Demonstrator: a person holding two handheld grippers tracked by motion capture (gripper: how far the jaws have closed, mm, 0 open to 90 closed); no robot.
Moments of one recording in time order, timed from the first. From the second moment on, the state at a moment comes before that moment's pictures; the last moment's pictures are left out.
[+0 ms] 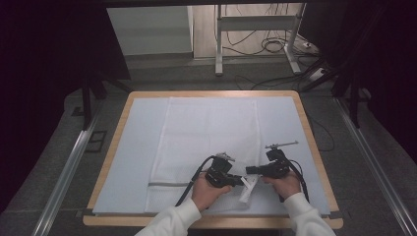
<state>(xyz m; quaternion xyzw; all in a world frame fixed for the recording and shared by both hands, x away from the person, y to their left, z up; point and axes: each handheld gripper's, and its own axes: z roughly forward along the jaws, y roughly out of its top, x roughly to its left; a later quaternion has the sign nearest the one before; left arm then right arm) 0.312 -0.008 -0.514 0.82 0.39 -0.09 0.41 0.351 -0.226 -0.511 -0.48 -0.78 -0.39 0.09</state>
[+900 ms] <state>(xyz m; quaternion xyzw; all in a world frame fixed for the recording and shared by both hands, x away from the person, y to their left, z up) 0.315 0.000 -0.519 0.82 0.39 -0.09 0.40 0.352 -0.230 -0.511 -0.47 -0.78 -0.40 0.10</state>
